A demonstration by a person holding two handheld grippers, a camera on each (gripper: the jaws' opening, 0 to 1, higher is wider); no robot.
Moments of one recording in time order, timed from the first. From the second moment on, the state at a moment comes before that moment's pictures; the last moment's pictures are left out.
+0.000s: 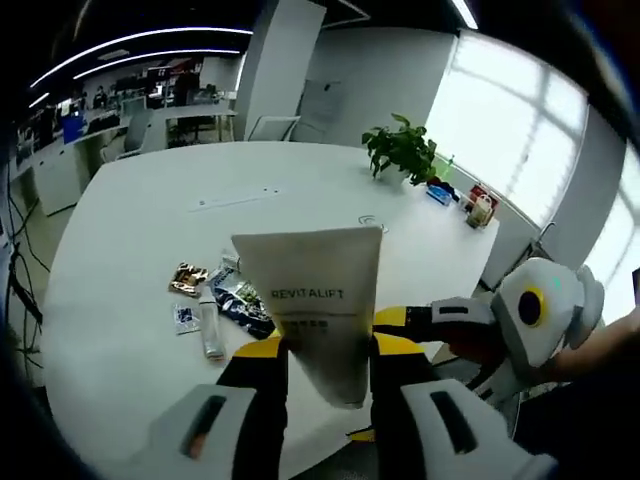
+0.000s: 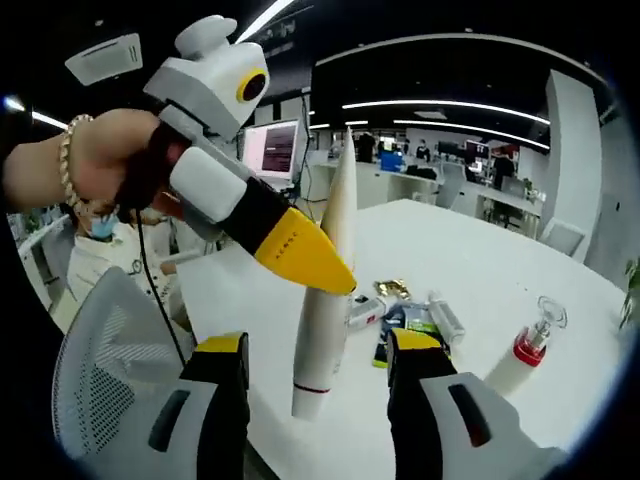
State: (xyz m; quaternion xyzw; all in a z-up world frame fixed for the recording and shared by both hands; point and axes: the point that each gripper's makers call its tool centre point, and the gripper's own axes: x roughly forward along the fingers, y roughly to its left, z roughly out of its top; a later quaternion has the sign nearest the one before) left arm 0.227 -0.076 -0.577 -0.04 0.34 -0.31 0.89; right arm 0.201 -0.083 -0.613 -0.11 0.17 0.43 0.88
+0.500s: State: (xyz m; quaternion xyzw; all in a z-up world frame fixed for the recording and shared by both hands) left arm 0.212 -0.080 -0.559 -0.07 0.31 -0.30 0.90; right arm 0.204 -0.080 -0.589 -0.11 0.13 0.41 0.90
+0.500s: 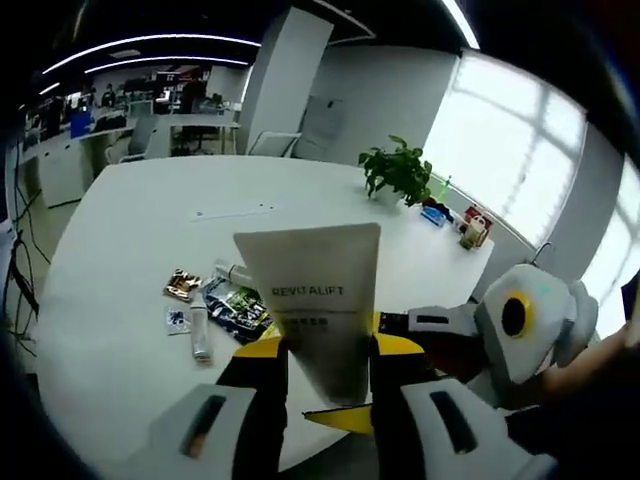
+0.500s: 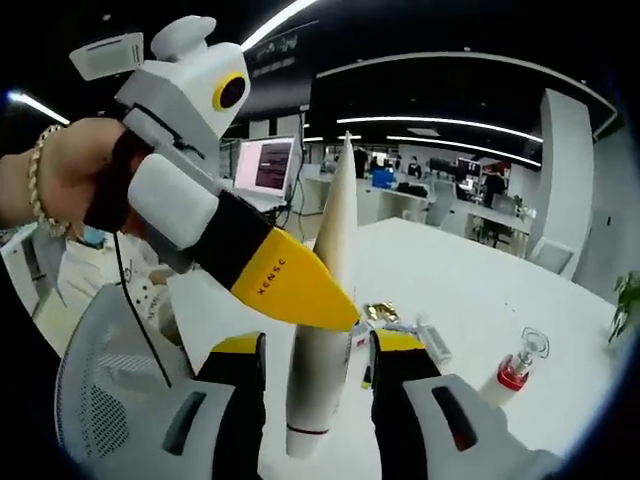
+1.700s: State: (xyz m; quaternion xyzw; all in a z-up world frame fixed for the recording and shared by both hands) left arm 0.183 -0.095 -0.437 -0.12 0.13 -0.46 0.87; right arm 0.150 -0.082 -0.469 0.26 0.09 0.60 0.75
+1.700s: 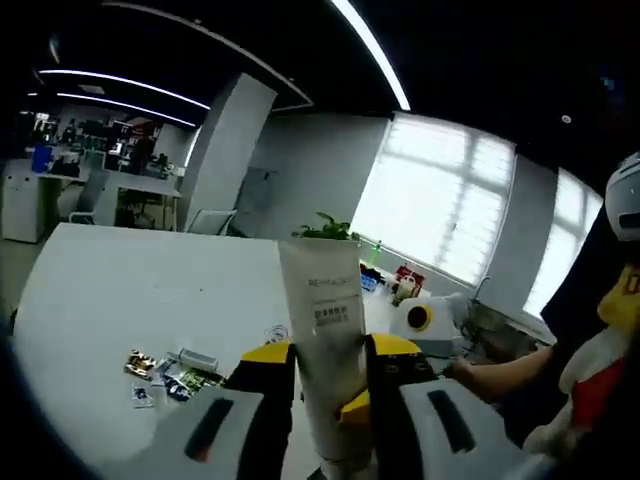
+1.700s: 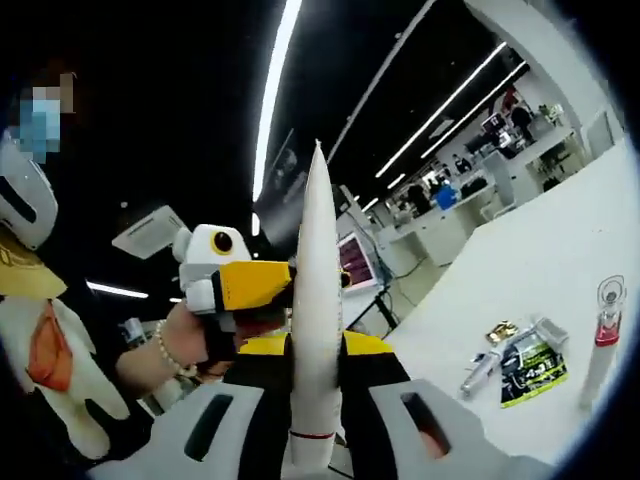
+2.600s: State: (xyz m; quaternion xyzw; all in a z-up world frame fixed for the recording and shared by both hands) left arm 0.139 -0.101 -0.443 -0.02 0.17 -0.59 0.79; right arm 0.106 -0.063 -0.473 0.19 0.09 0.70 0.69
